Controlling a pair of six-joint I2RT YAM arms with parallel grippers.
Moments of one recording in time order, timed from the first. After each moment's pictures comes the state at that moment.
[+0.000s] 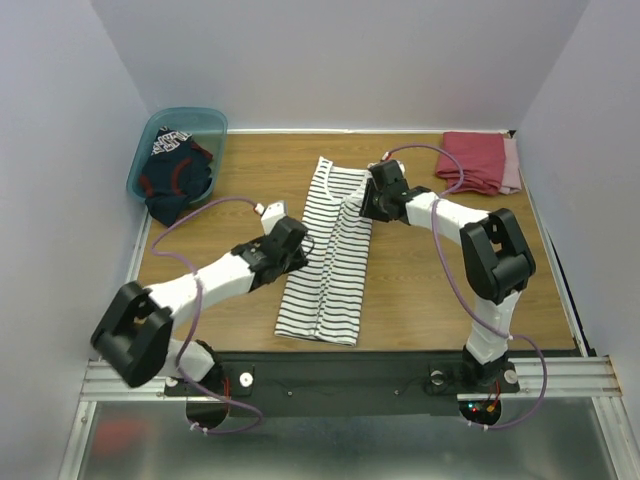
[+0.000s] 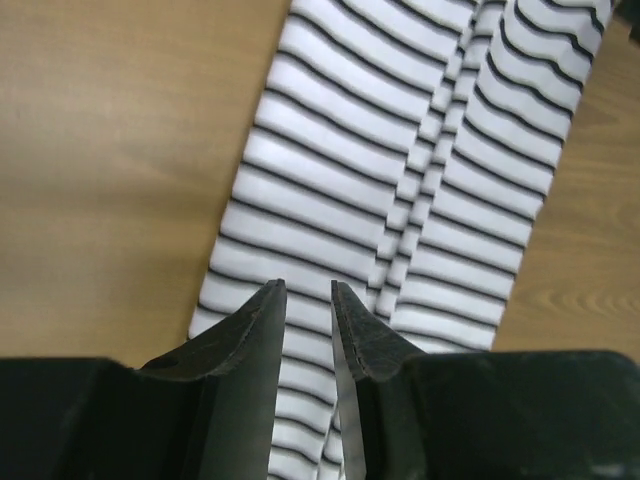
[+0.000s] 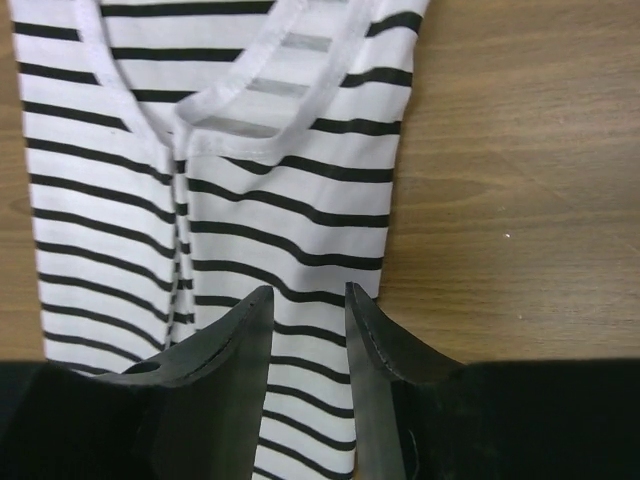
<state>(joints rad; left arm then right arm) -0.75 1.30 0.76 -0.28 -0.34 -0.88 0.47 1.90 1.32 -0.23 0.13 0.61</state>
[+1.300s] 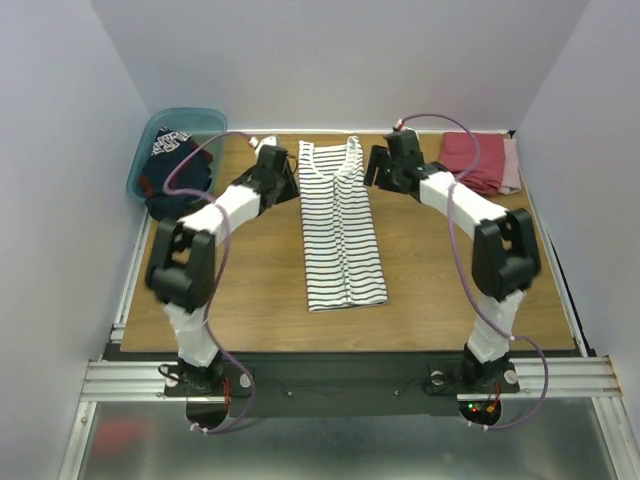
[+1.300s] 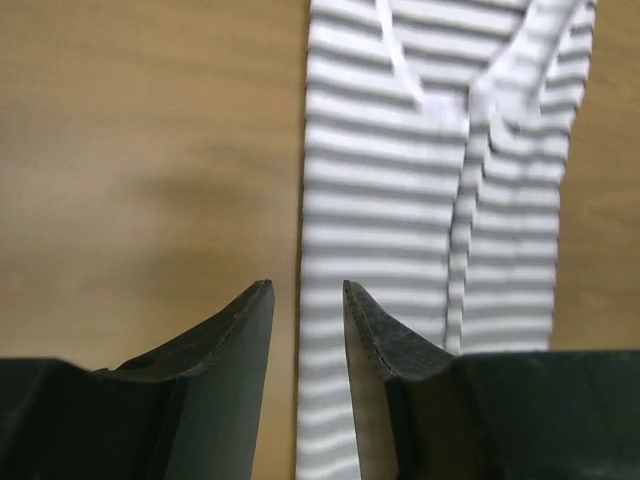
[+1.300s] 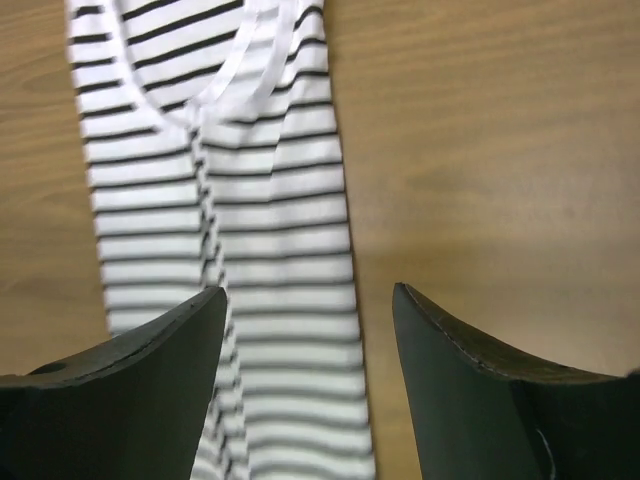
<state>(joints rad) -0.38 1.97 1.47 -0.21 -0.13 -0.56 0.38 2.04 1.65 -0.32 0.15 0.48</state>
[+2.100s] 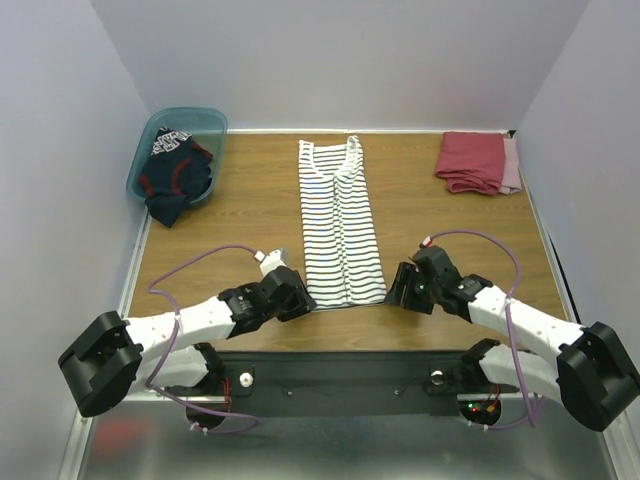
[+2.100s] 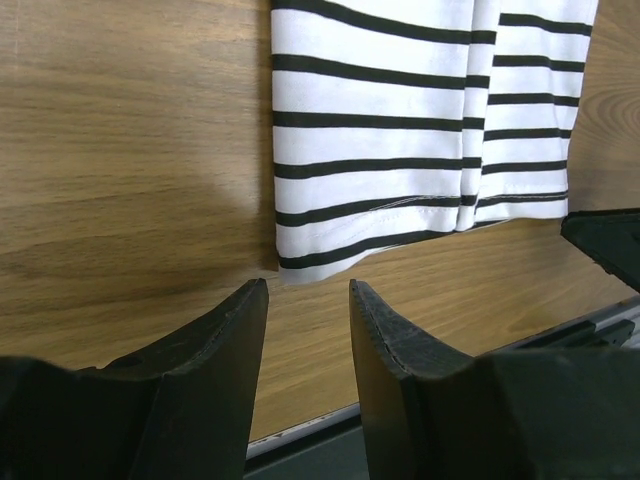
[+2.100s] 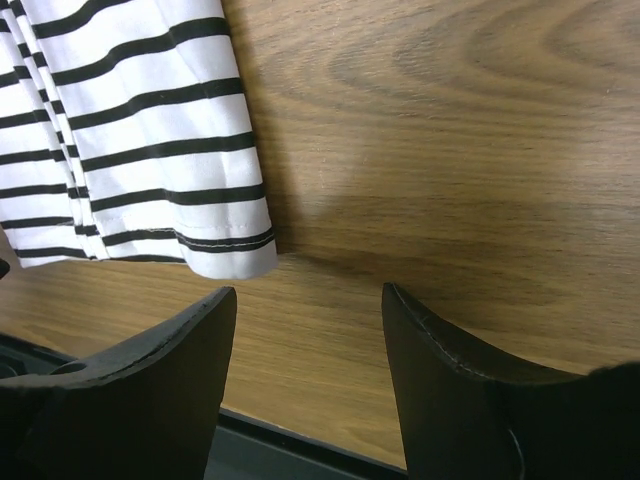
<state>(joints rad) -0.92 1.09 0.43 -0.16 -0.18 -1.11 0.58 1.06 0.46 -0.35 -0.02 0.81</state>
